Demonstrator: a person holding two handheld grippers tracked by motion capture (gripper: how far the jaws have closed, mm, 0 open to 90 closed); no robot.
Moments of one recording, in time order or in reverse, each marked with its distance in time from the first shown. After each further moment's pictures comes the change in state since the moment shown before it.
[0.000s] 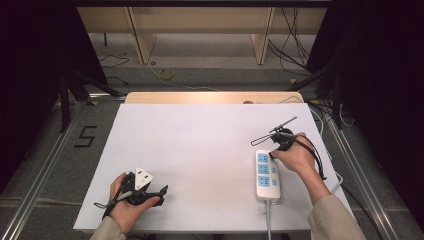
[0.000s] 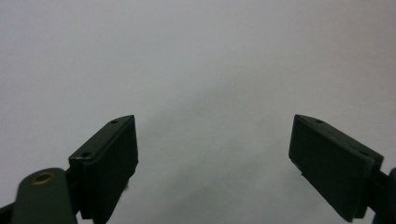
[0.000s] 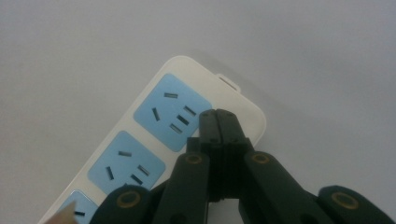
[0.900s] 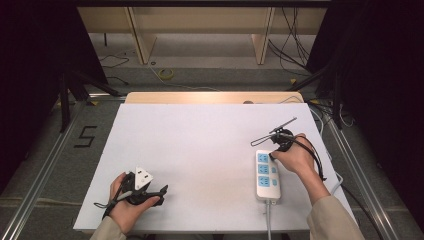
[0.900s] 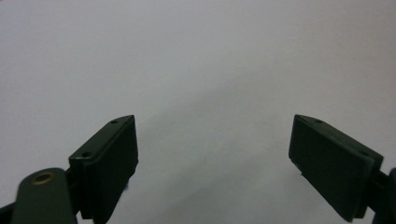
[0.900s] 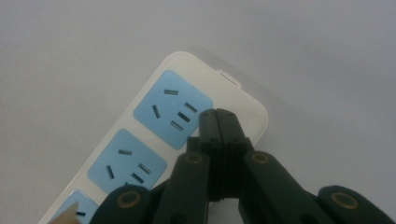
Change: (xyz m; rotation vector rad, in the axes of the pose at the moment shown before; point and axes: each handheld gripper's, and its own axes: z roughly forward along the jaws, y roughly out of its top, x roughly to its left) left arm 0.000 0.001 0.000 0.000 0.001 0.003; right arm 0.001 -0.002 0.001 0.009 -0.005 0.015
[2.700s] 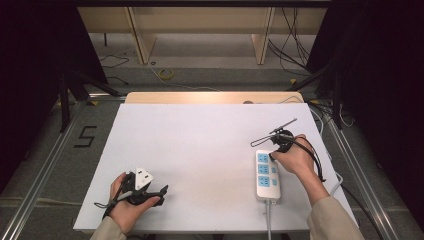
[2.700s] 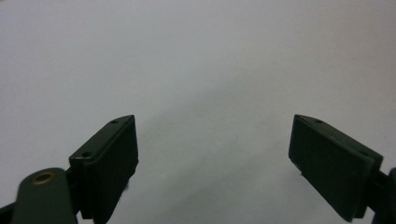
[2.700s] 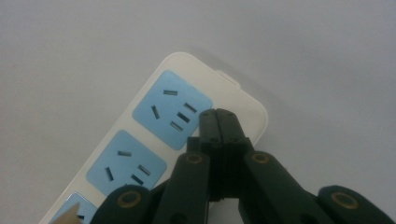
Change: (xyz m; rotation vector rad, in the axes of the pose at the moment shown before) left arm -0.001 0.000 0.000 -0.002 -0.001 0.003; right arm 0.001 -0.002 0.001 -0.016 -0.013 0.002
